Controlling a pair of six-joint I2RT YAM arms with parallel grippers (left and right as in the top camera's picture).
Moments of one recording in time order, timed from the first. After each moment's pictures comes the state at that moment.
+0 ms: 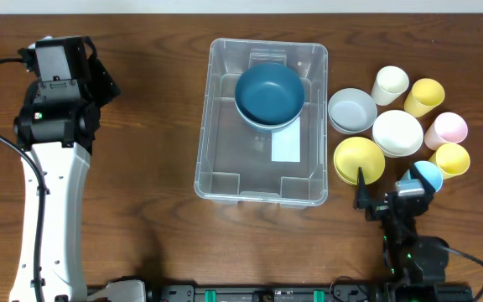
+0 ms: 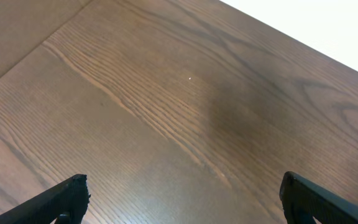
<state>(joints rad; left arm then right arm) 0.08 1.41 1.42 -0.85 -0.38 -0.41 0.04 0.01 0.01 0.04 -0.06 -0.10</state>
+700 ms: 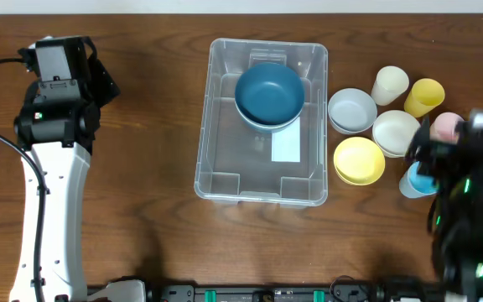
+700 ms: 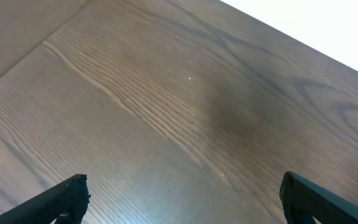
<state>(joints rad) 0.08 1.41 1.42 -0.85 -0.38 -0.41 -0.05 0.79 0.93 -0.50 0.24 -0.03</state>
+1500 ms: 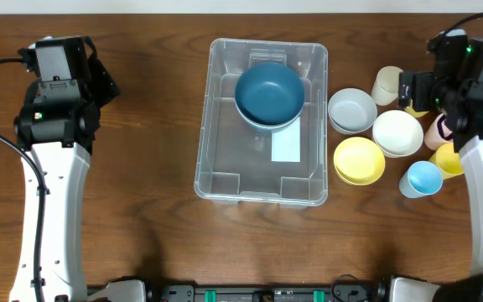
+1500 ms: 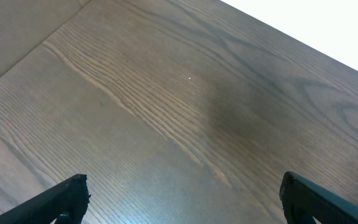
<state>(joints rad) 0.08 1.41 1.42 -0.84 -0.38 -0.41 -0.16 1.46 1.32 -0.62 -0.05 -0.24</state>
